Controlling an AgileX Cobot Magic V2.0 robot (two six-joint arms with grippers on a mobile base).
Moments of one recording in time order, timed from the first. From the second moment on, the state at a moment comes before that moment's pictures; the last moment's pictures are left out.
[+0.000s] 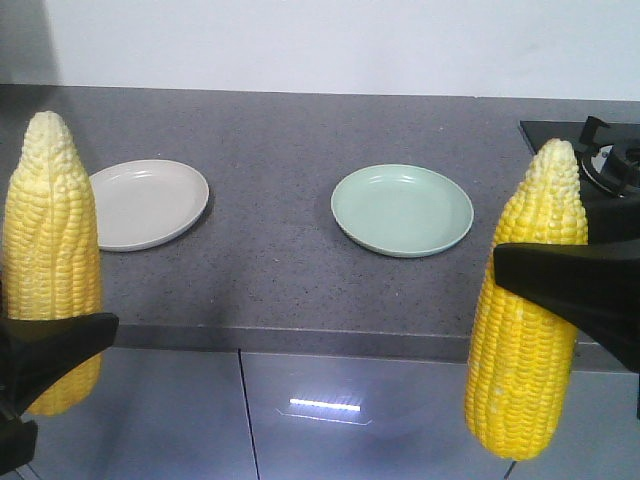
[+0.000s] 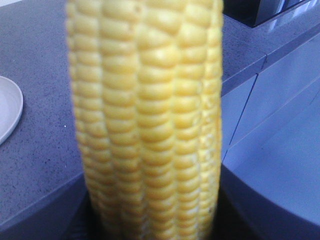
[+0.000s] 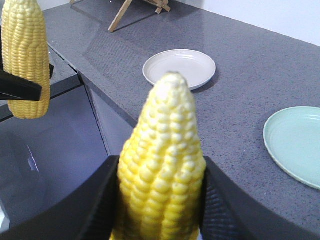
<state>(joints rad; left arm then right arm) -0.46 0.75 -0.80 -0.36 0.69 0.36 0.27 0.79 -0.99 0.74 0.89 -0.66</state>
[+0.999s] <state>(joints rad) -0.46 0.75 -0.80 -0.36 0.69 0.36 0.27 0.79 -0.99 0.74 0.89 -0.66</state>
